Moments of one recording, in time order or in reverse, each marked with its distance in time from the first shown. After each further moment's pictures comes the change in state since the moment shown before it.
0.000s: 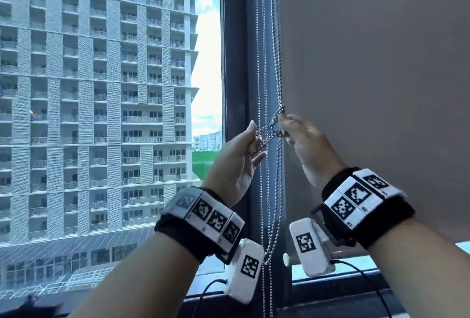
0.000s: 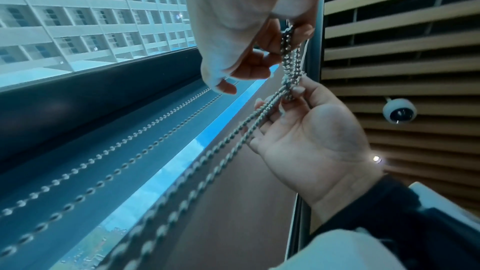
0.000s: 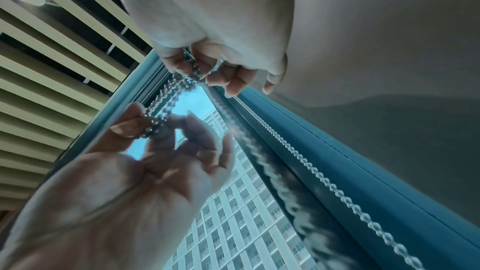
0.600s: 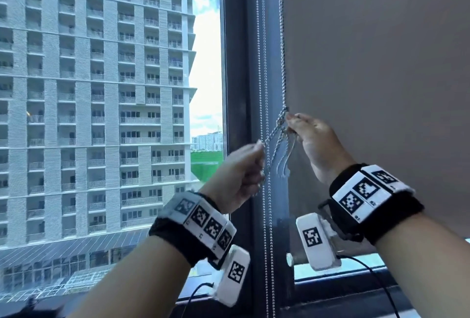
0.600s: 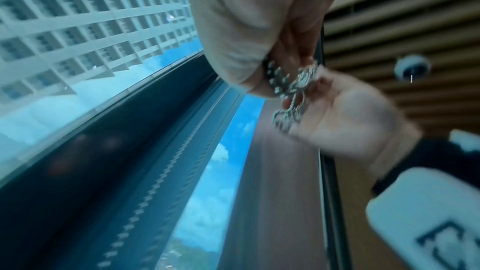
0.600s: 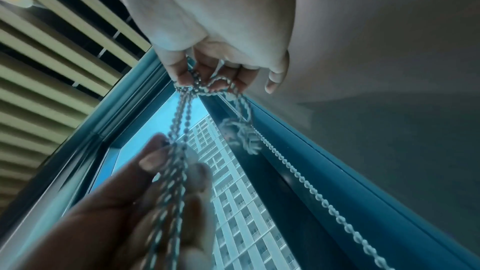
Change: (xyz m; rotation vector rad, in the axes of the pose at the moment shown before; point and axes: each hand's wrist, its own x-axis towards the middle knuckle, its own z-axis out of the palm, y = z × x) left_hand -0.006 -0.006 -0.024 0.214 -0.183 -0.137; right_hand 0.007 0.004 -0.007 -0.029 0.059 -0.027
